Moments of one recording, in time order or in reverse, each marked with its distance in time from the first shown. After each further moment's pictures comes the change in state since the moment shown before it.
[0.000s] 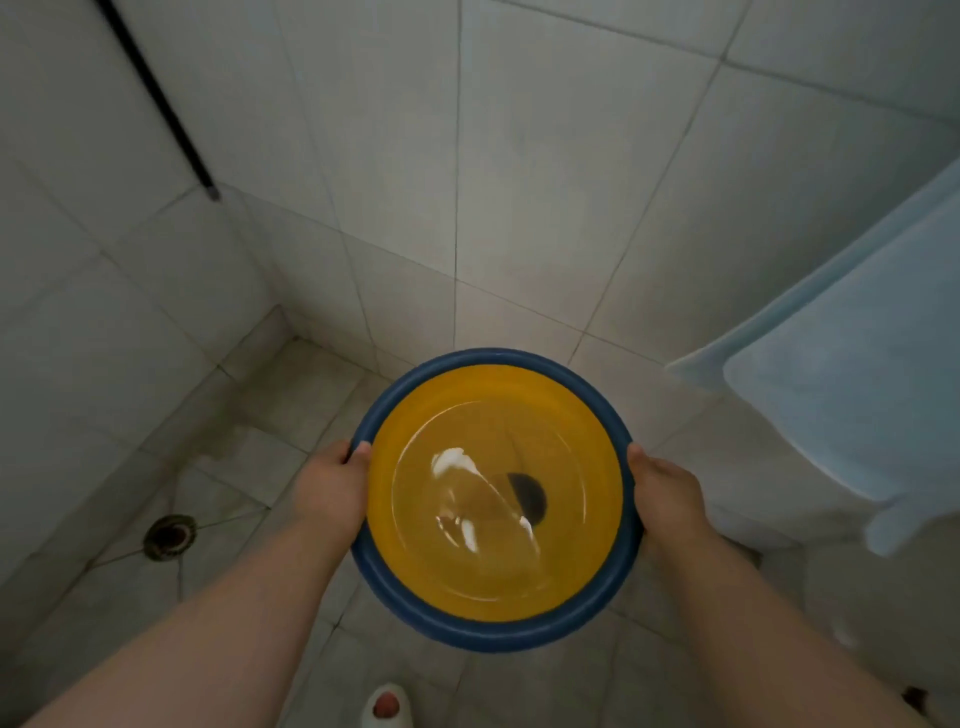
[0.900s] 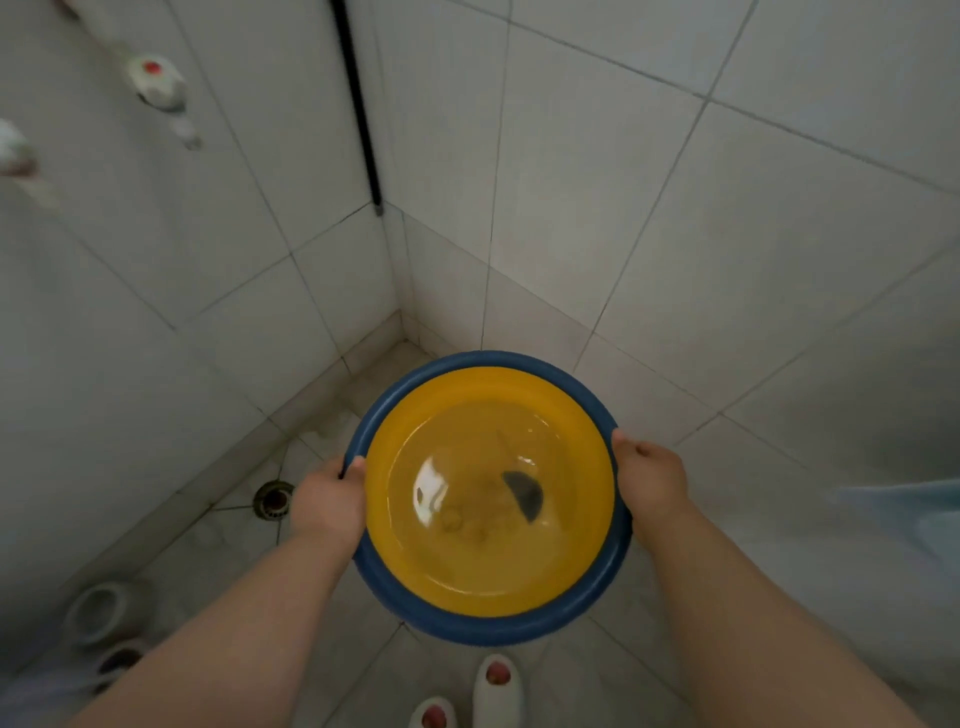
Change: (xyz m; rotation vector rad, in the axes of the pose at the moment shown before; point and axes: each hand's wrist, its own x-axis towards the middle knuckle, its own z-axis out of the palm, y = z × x) left_hand 0.030 -0.028 -0.149 -0.099 0.222 -0.174; right_hand -0.044 -0.103 0.151 -0.168 -0.200 -0.200
